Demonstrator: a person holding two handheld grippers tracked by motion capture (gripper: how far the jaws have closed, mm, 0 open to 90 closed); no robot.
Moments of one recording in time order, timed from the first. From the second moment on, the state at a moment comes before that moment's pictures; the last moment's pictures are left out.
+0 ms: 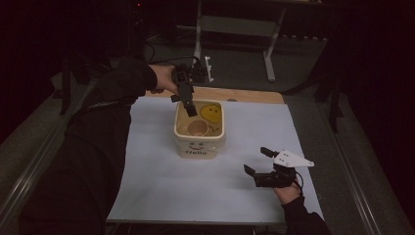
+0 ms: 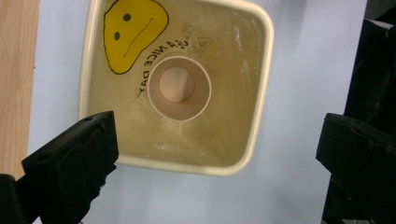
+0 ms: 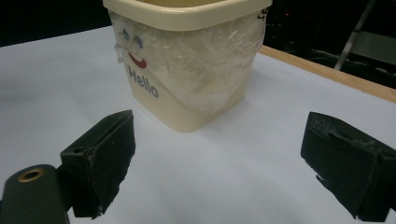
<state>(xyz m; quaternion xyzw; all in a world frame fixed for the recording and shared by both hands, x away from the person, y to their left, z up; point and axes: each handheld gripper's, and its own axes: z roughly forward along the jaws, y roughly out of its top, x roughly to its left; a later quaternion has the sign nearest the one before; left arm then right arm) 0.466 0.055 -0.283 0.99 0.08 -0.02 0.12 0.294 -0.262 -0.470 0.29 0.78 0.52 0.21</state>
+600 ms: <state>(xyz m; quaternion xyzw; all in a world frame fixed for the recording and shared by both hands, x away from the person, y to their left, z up) 0.446 0.089 -0.294 0.98 0.09 -0.02 0.17 0.295 -0.259 -0.470 0.29 0.78 0.52 0.21</state>
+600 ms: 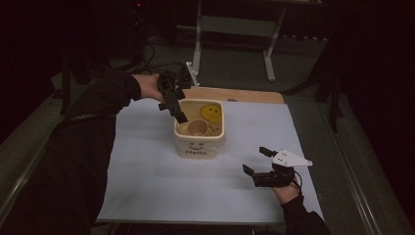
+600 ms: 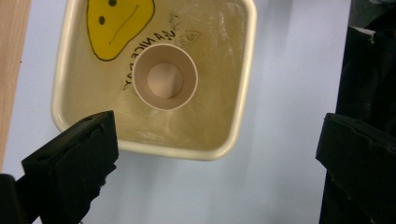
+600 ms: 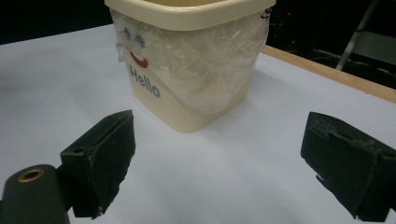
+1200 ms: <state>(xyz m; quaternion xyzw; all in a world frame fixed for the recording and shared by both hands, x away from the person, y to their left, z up) 0.419 0.144 -0.311 0.97 0.13 -0.03 0.23 0.295 -0.257 -0.470 0.29 0.78 0.52 0.21</state>
